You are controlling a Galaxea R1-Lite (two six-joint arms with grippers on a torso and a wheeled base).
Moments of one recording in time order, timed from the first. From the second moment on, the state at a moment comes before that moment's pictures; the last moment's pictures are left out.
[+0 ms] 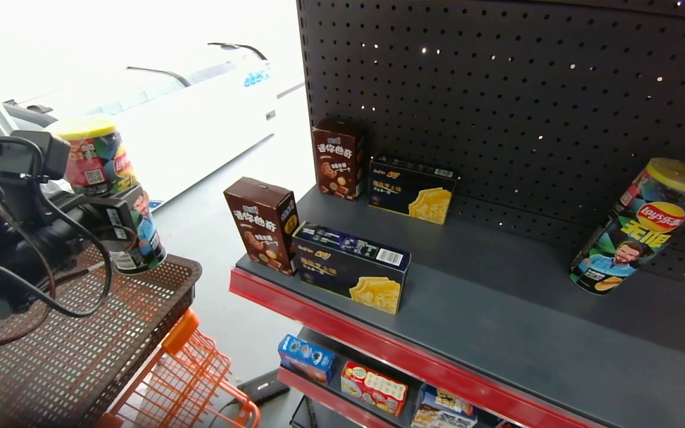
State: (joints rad) left arm 0.06 1.58 -0.63 -1.01 -0.04 0.09; right arm 0.00 0.01 0.00 0.00 -0.02 0.00
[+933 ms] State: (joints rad) left arm -0.22 1.27 -0.46 -0.85 -0.20 0.09; right arm 0.00 0.01 0.00 0.00 -0.02 0.00
